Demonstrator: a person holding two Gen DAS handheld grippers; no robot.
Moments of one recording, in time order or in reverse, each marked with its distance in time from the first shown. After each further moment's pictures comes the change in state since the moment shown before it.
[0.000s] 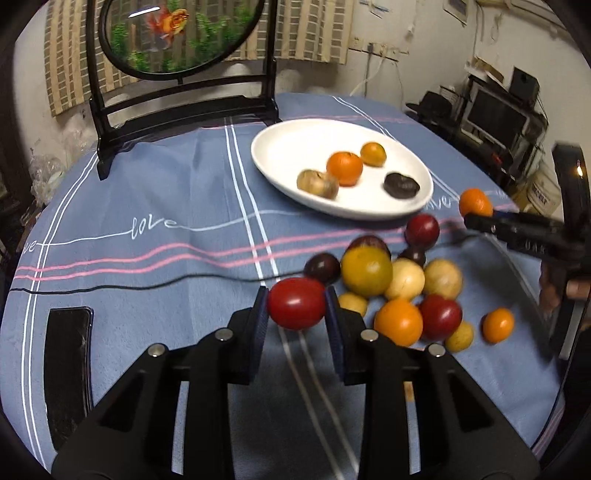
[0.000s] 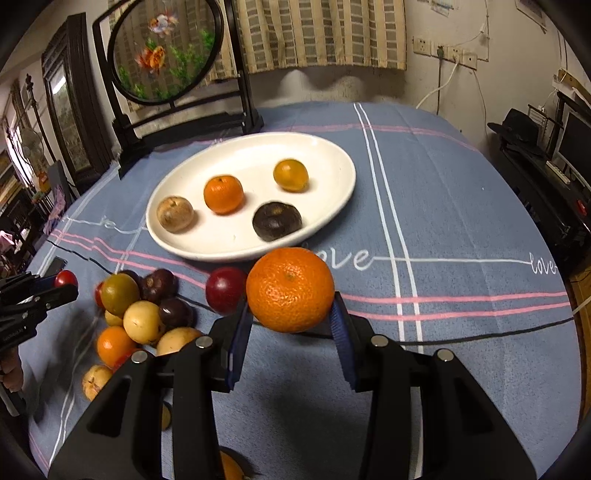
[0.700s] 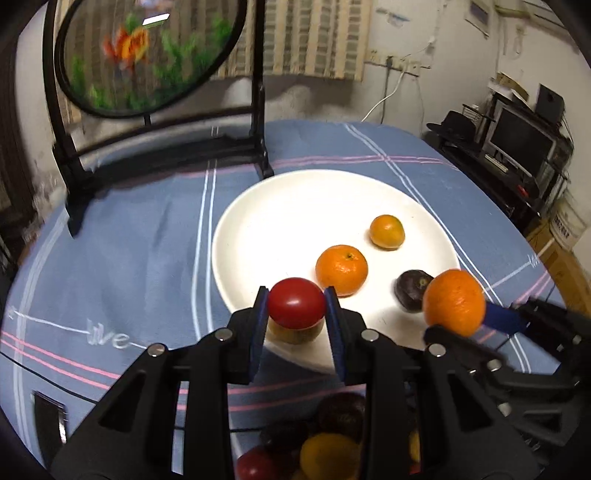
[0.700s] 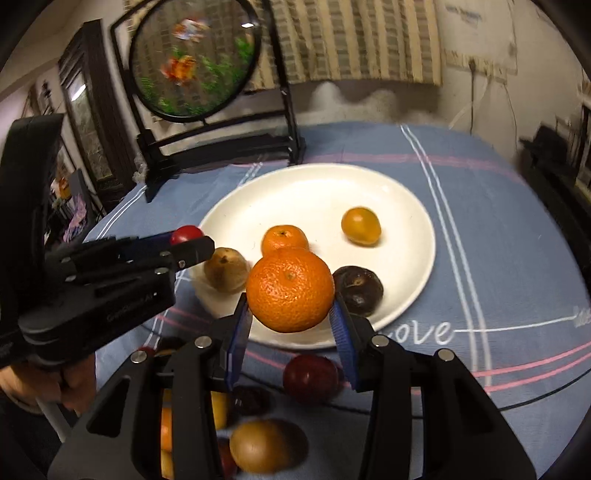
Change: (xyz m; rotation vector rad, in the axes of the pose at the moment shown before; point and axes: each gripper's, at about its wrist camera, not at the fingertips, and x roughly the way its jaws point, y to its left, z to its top) left arm 0.079 -0.035 0.103 -0.045 -0.034 0.057; right arm 0.038 0.046 0.055 0.001 -0.010 0.092
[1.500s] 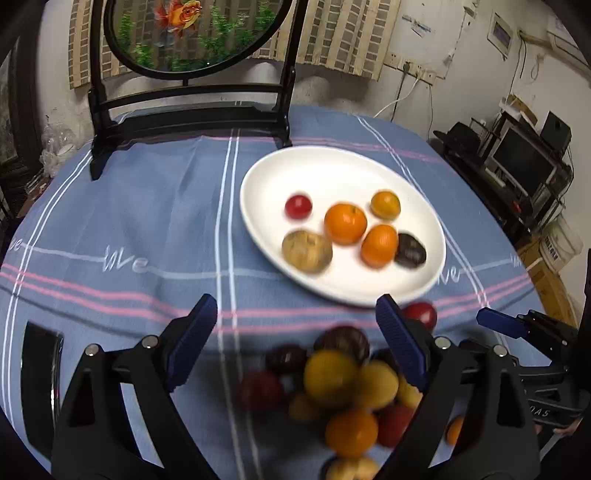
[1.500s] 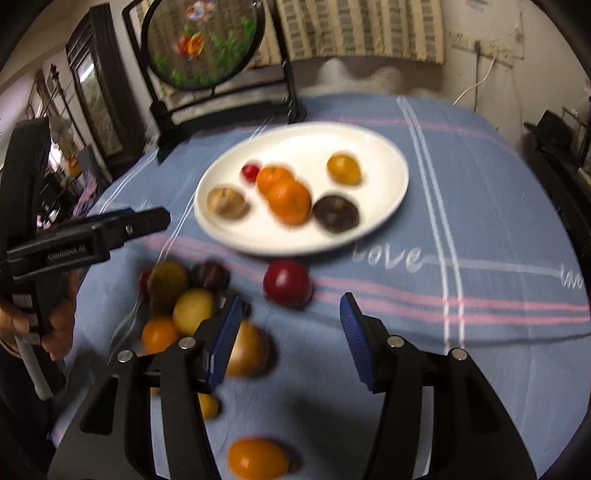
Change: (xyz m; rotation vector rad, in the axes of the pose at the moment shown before) left arm -0.049 0.017 -0.051 -0.104 0.036 -0.023; right arm -0.047 -0.019 -0.053 -0.054 0.106 0.047
